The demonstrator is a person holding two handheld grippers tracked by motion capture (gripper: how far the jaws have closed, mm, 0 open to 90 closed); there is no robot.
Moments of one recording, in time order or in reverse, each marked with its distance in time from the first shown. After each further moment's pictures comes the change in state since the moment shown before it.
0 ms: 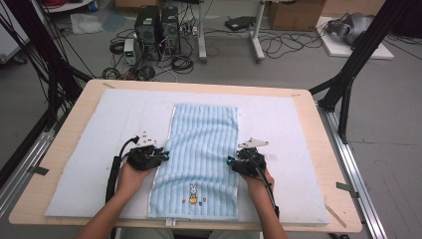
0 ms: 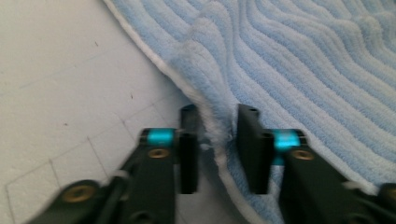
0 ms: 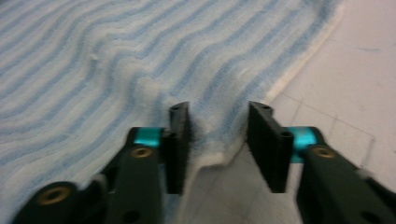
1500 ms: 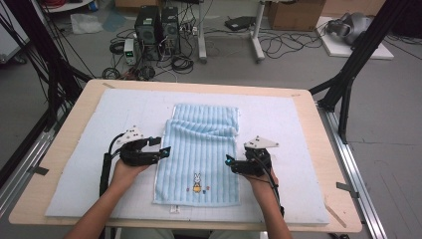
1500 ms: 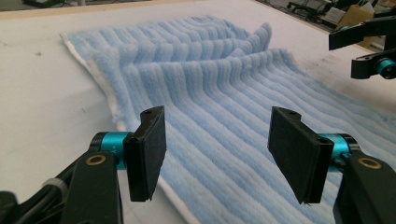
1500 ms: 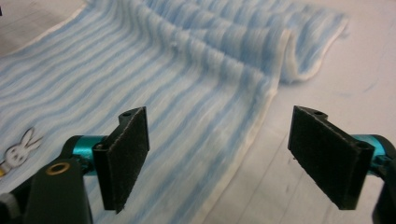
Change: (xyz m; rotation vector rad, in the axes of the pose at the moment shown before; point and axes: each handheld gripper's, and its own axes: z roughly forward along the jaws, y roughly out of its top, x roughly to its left) left arm 0.018 -0.001 -0.025 -0.246 -0.179 -0.067; right arm -0.004 0.001 -0.024 -0.143 0.045 -0.023
